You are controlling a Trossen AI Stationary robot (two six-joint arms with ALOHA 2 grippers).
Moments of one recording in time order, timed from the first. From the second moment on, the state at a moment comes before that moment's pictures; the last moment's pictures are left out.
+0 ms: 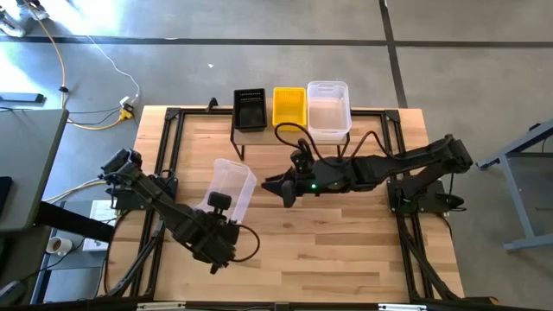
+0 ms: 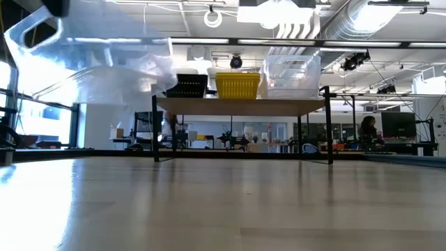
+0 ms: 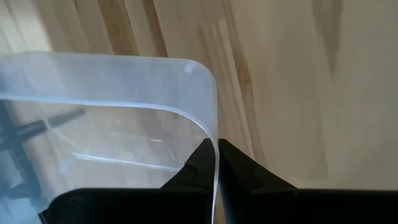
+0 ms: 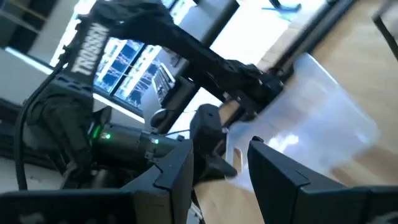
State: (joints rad) left arm -0.53 1.72 1.59 -1.49 -0.33 -0.38; right arm 0.24 1.57 1.44 -0.13 0.28 0.96
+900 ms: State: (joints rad) left arm -0.46 1.86 1.66 -1.24 -0.13 -0.40; right arm 0.20 1.57 1.48 -0.36 0.20 0.89
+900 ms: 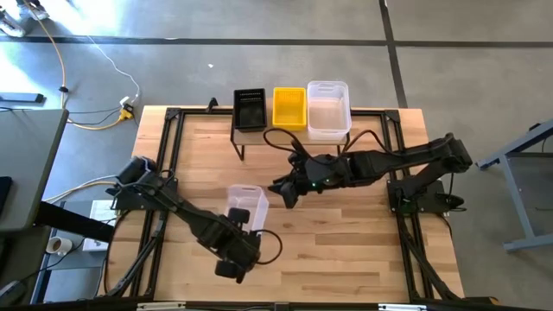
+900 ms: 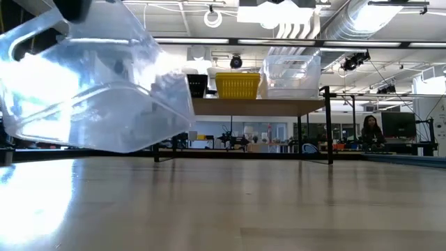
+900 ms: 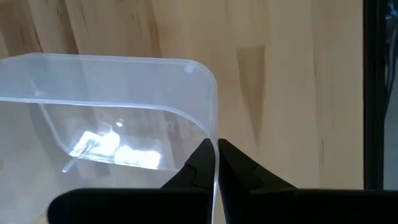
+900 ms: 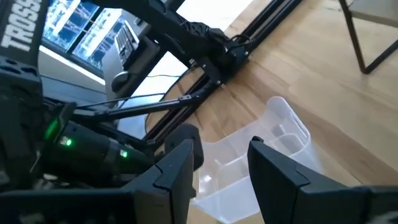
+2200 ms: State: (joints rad) left arm -0.32 1.93 1.66 -1.10 -0.03 -0.36; right arm 0.12 1.57 1.48 -0.44 0.10 0.85
